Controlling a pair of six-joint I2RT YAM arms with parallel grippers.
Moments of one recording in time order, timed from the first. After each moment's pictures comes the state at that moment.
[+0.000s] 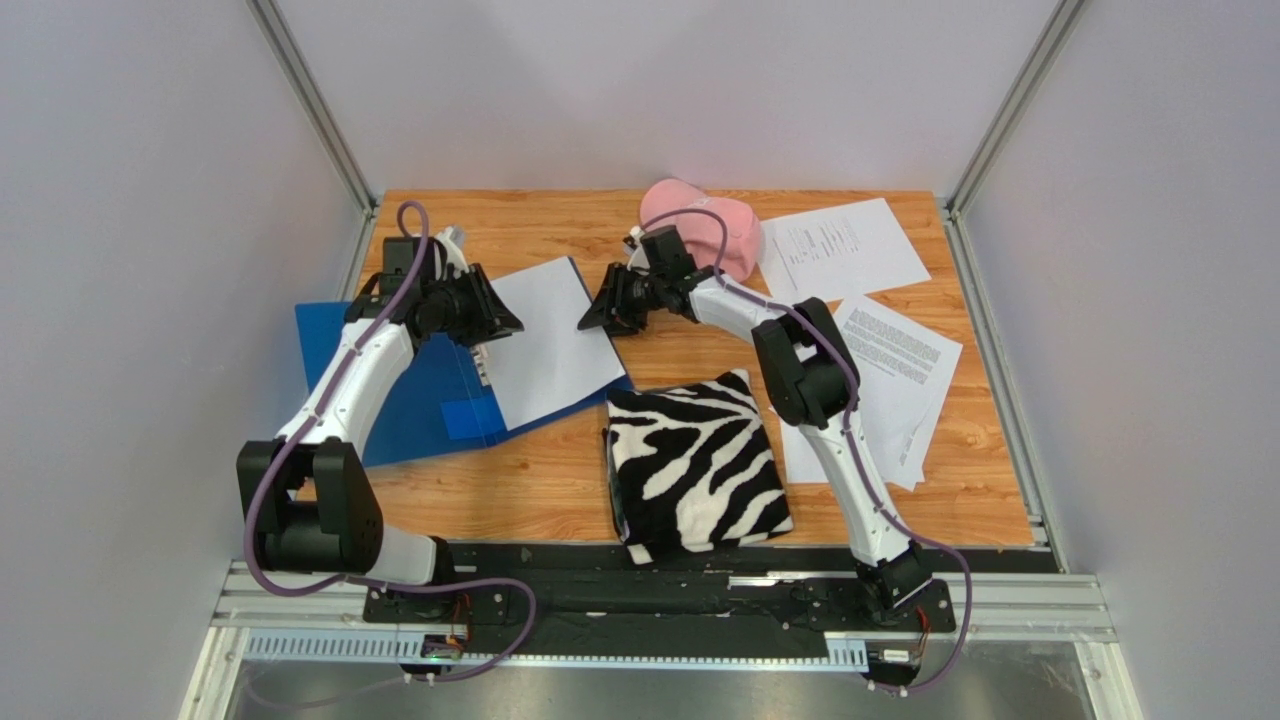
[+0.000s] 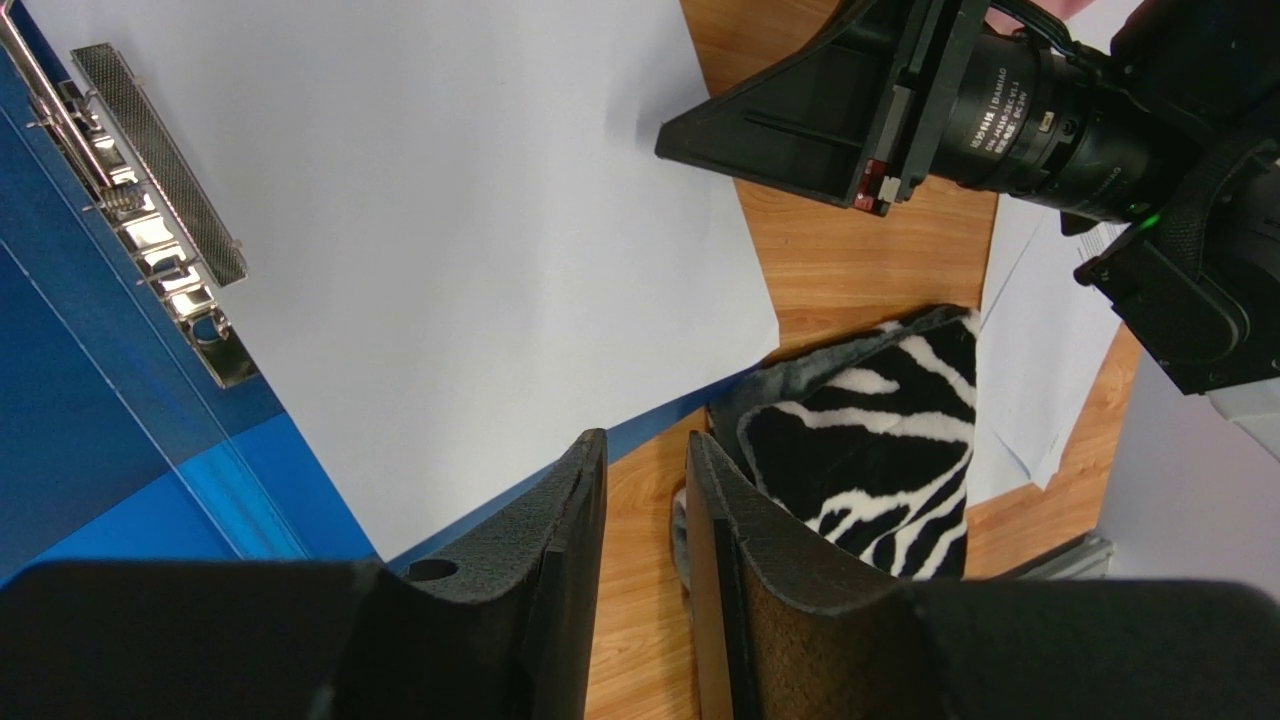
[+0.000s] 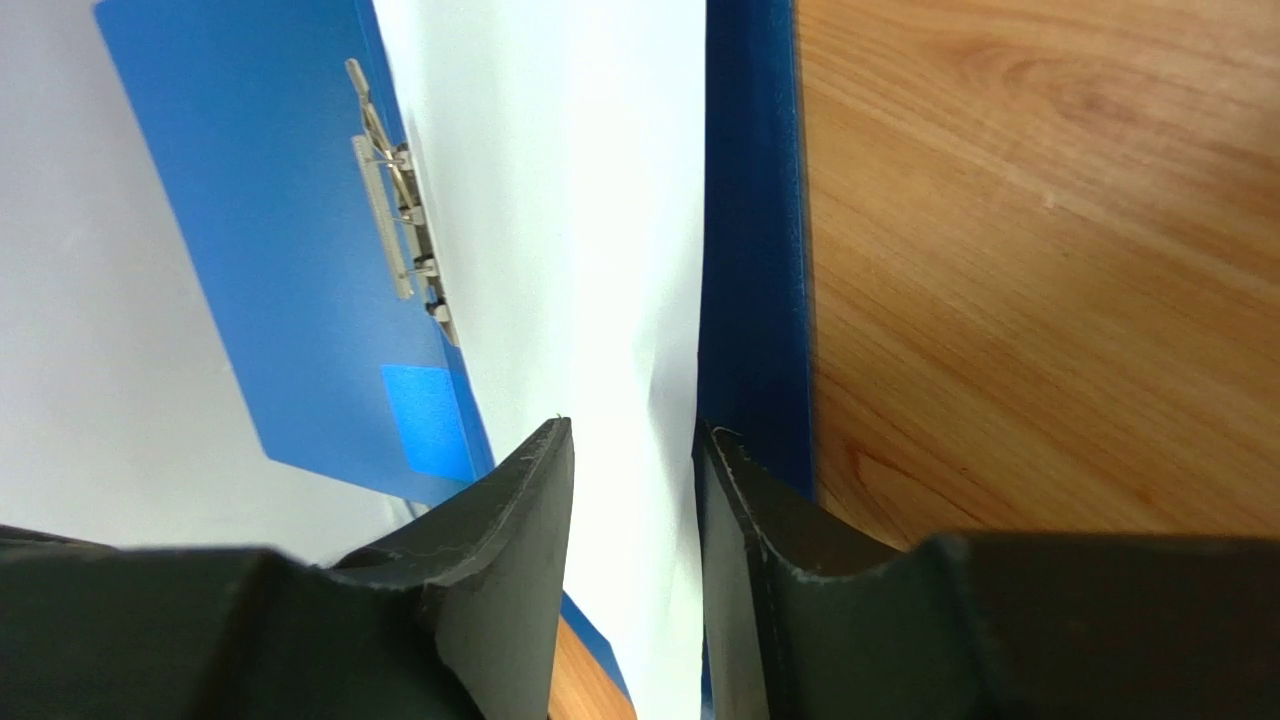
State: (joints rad) left arm -0.01 1.41 1.10 -0.50 0.44 -0.45; right arm 0.54 2.50 1.93 -0.13 -0.66 0.86
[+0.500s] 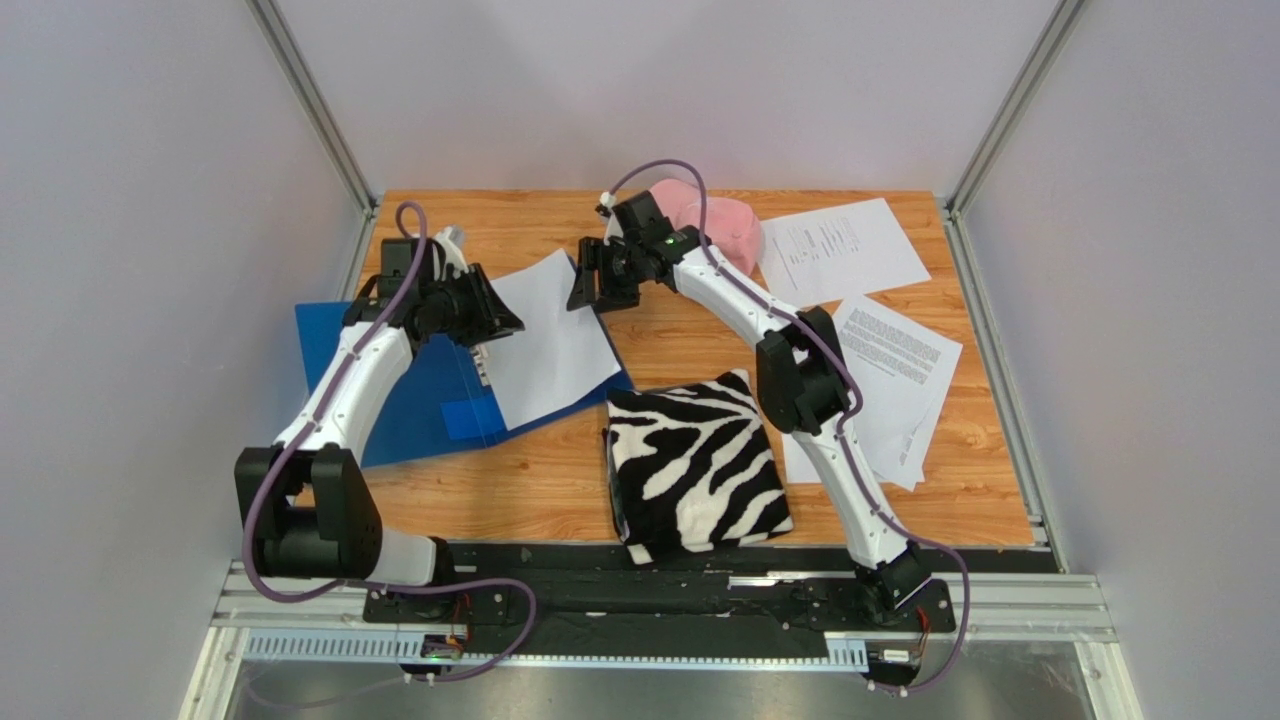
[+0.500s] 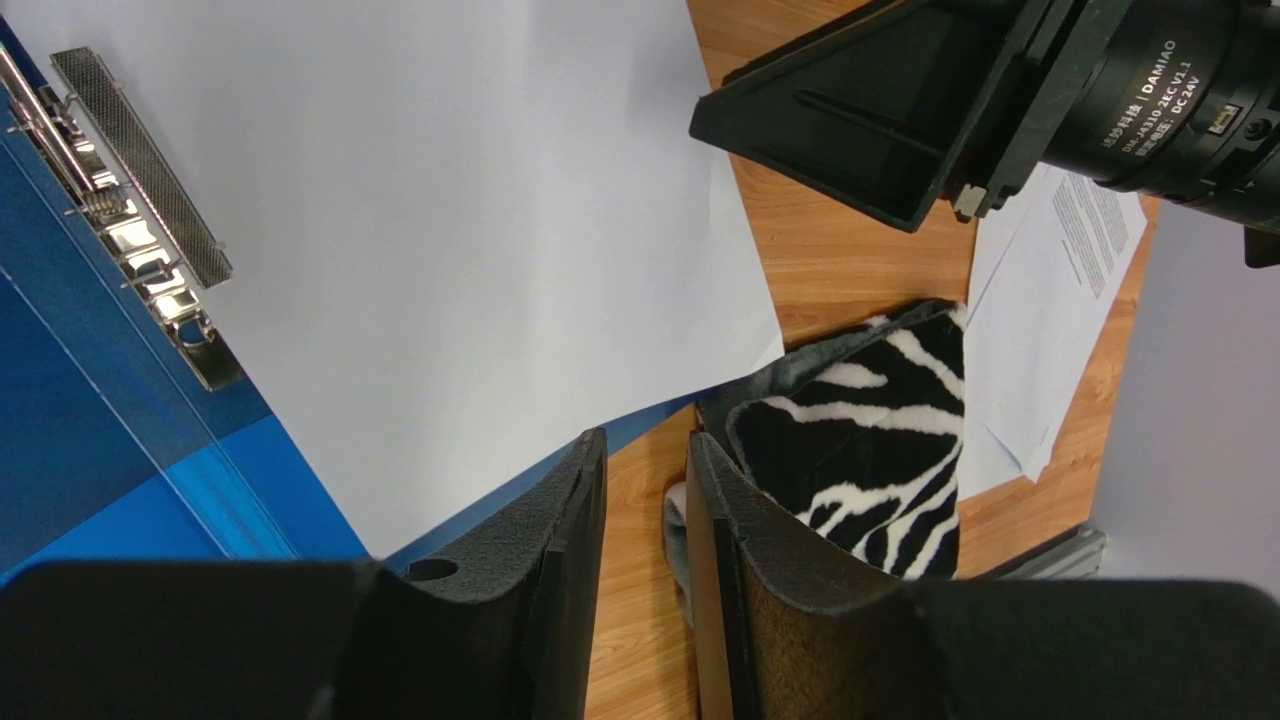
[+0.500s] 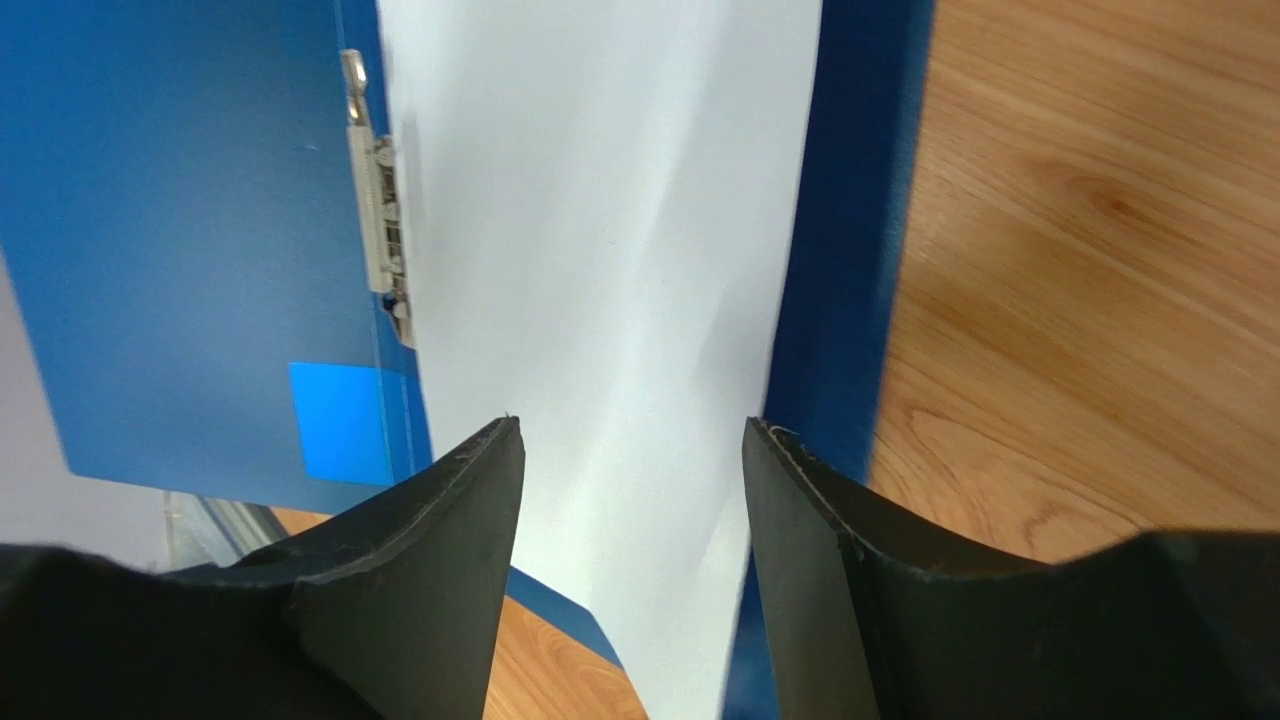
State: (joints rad) left arm -0.01 1.40 1.09 -0.50 0.45 -0.45; right arm 0.60 2.50 2.29 -0.58 -0.43 0.55
